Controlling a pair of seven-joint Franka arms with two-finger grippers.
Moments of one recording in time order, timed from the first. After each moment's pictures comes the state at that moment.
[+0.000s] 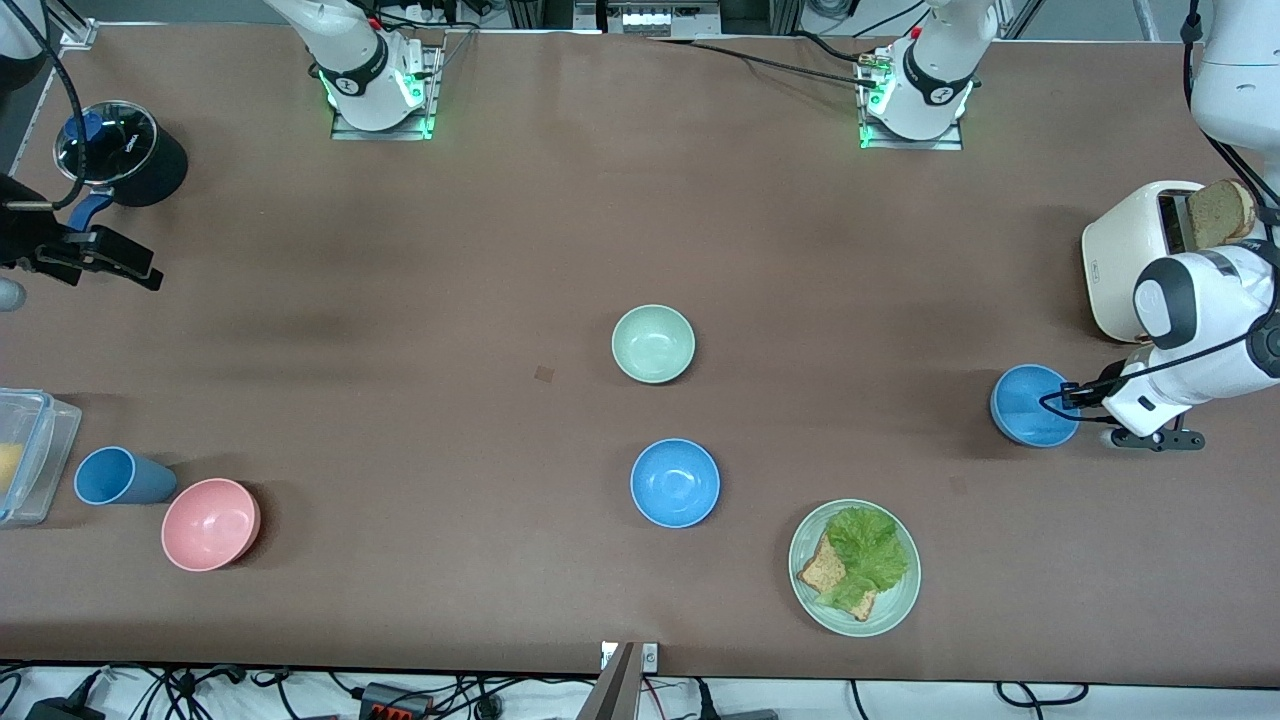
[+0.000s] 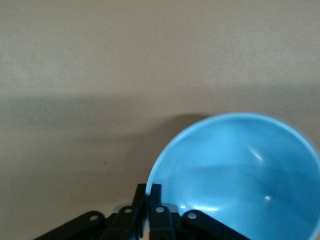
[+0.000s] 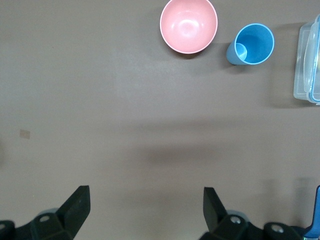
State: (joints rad) left arm 0.40 0.57 -0.13 -1.84 0.13 2.34 0.21; right arm -0.04 0.05 -0.03 -1.66 0.01 1.70 -0.02
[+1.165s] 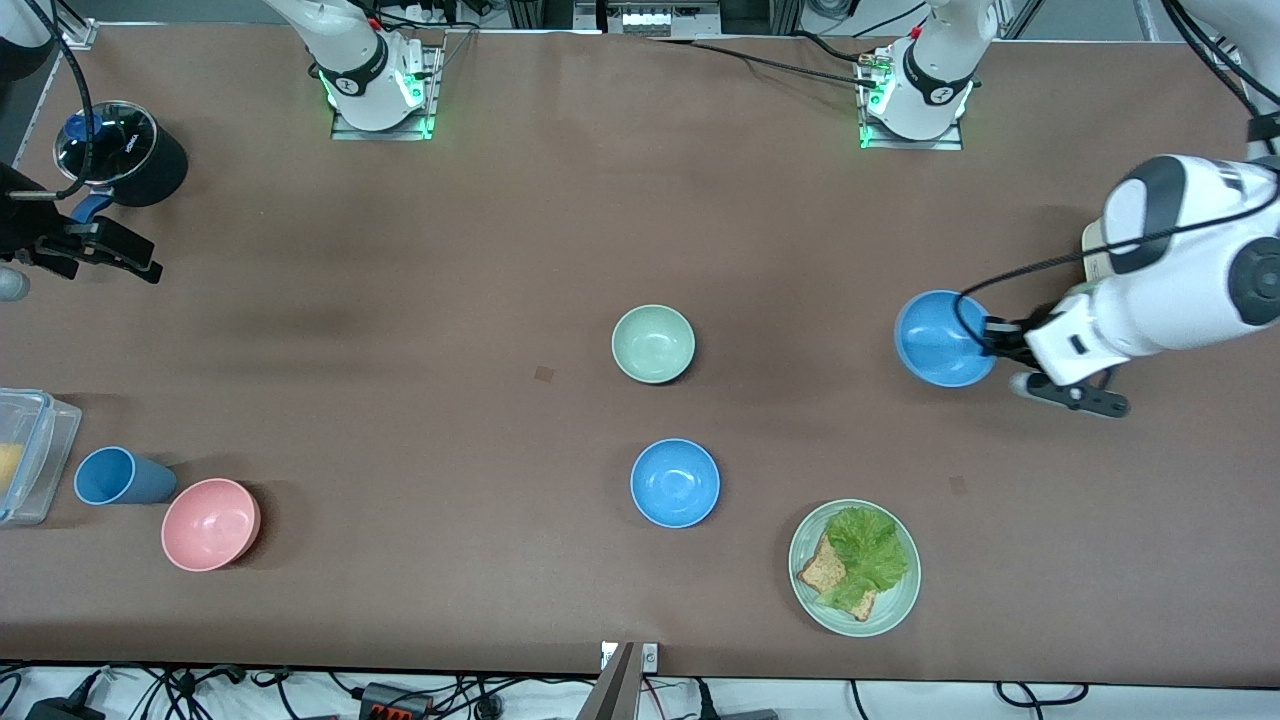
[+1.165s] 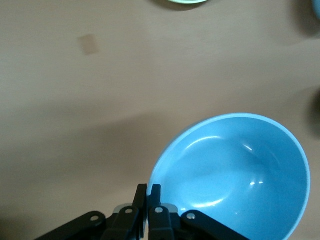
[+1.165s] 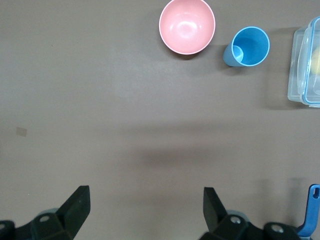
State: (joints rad) left arm 0.39 0.28 -0.52 -1.81 -0.02 1.90 0.05; right arm -0.04 0.03 -0.03 -1.66 -0.01 1.70 -0.03
